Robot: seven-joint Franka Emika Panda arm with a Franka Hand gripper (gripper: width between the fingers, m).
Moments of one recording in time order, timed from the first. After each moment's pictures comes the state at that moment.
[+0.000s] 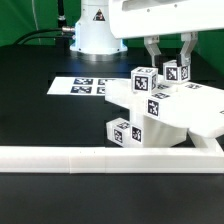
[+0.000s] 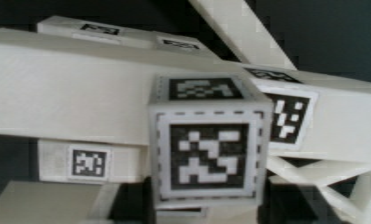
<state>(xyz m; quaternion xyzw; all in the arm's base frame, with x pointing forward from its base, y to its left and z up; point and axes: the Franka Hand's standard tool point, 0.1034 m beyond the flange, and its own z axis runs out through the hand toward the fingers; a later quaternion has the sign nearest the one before) 0.595 0.087 0.132 -0.90 0.41 -0.08 0.10</state>
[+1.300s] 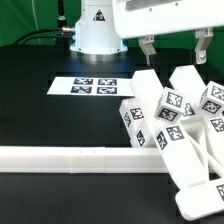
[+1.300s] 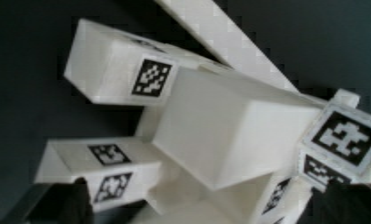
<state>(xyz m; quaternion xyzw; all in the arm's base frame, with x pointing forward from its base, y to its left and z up) 0.598 0.086 0.136 -0.93 0.34 -0.08 0.10</state>
